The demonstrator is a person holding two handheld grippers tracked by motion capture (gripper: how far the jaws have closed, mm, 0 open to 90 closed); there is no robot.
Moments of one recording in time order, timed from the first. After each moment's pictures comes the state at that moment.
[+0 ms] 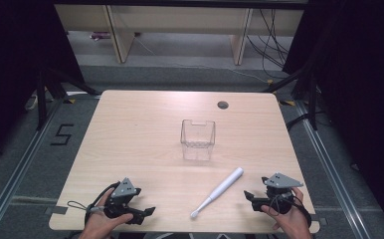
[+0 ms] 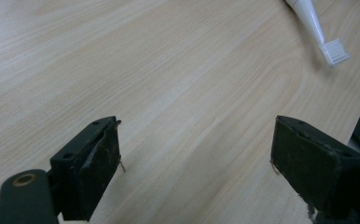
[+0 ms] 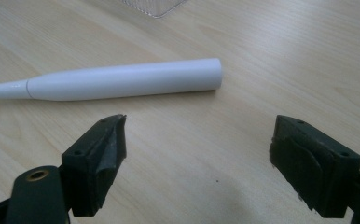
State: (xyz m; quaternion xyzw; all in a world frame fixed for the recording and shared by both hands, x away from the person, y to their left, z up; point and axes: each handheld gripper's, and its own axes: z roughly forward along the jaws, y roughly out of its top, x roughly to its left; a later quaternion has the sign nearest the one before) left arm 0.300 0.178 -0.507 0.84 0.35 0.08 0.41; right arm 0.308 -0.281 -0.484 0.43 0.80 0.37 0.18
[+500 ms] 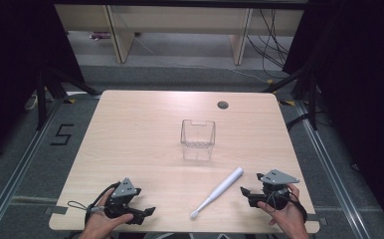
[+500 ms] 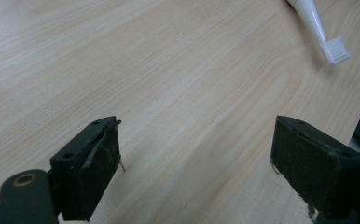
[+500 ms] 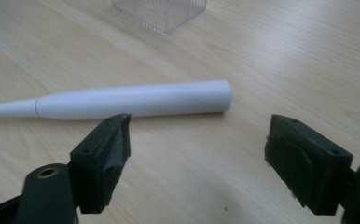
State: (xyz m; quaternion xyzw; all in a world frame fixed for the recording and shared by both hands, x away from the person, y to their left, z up) left arm 0.301 0.180 -0.506 0.84 0.35 0.08 0.41; right arm 0.319 -0.272 -0.480 0.41 0.81 0.38 0.20
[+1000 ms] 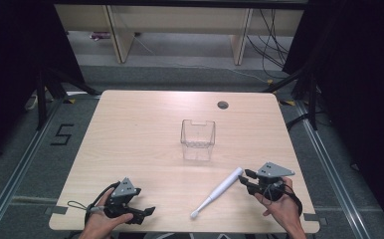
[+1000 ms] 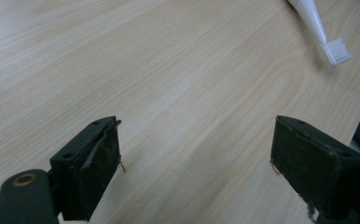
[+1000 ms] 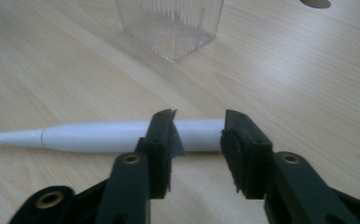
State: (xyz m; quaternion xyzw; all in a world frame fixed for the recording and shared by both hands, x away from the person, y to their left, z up) left arm 0.302 0.180 -0.507 0.84 0.35 0.08 0.41; right arm 0.336 -0.260 -0.471 0.38 0.81 0.40 0.20
